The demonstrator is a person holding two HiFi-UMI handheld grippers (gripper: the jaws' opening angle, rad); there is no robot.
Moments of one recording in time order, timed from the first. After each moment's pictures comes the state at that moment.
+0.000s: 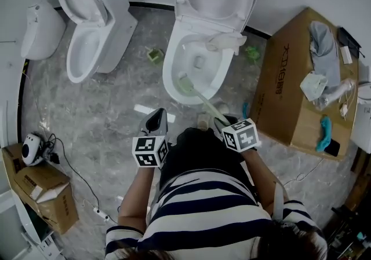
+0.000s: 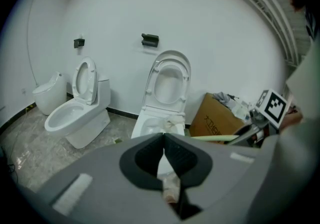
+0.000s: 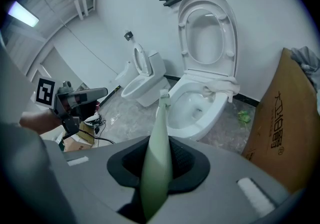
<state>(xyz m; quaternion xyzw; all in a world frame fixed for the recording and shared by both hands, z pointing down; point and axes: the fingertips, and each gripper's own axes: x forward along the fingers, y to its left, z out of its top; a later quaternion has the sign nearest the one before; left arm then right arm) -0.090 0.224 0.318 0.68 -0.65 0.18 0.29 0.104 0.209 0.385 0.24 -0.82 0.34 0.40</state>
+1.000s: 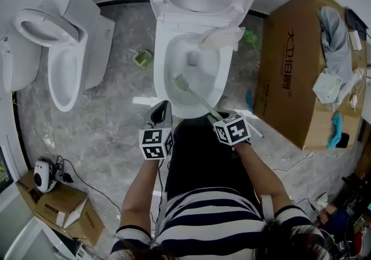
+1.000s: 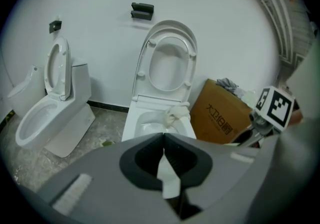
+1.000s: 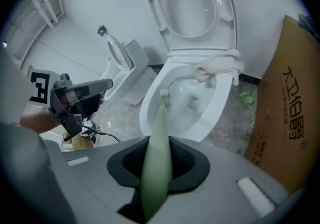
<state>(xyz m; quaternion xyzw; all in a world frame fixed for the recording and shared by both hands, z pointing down) -0.112 0.067 0.436 0.72 -0.57 0.23 0.32 0.051 0.114 0.500 0.26 -0.75 0.43 0.43</state>
